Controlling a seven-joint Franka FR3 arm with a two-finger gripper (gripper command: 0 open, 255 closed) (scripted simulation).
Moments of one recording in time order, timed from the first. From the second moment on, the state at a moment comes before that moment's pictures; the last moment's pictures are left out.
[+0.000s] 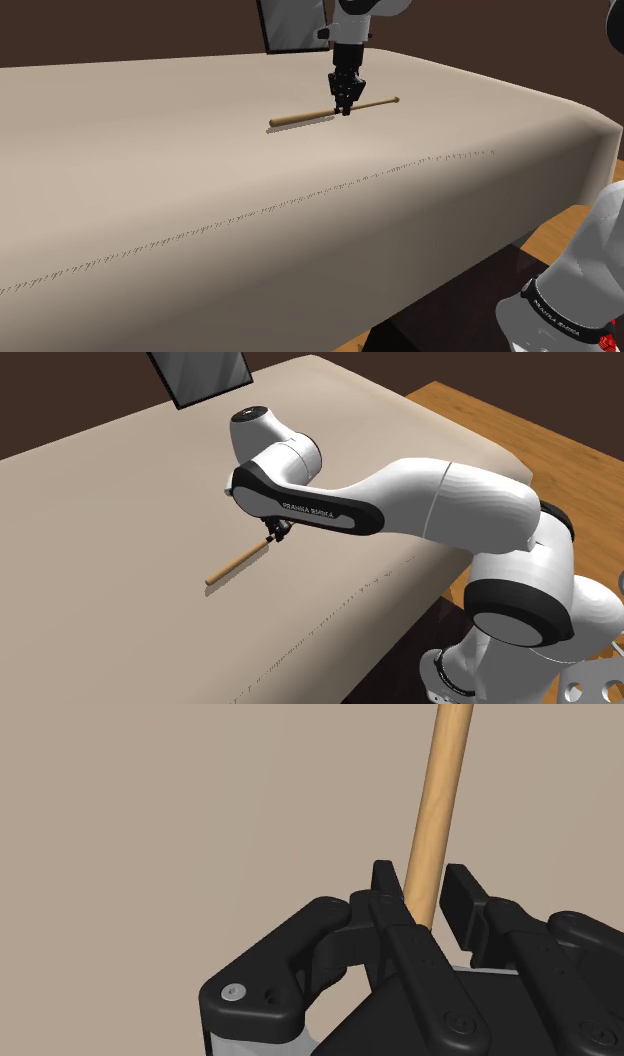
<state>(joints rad) 0.23 0.22 -0.13 -1.54 0.09 1.68 -1.32</state>
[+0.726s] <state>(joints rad) 0.23 0.22 -0.13 -1.51 0.09 1.64 -1.32</state>
